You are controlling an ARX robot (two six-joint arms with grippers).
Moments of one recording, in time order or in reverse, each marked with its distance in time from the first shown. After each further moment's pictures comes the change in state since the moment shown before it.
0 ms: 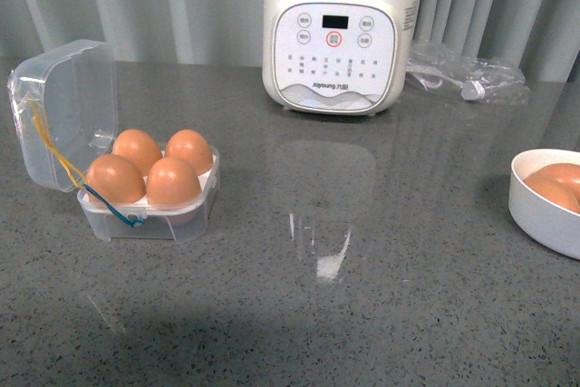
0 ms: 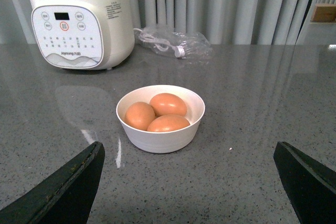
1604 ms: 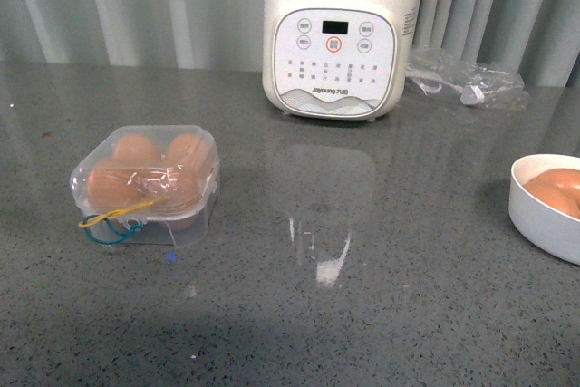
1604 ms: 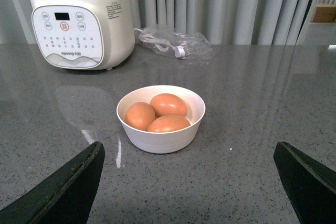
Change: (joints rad) left arm -0.106 0.771 0.283 0.434 0.001 0.389; right arm 0.000 0.000 0.000 0.000 0.000 0.000
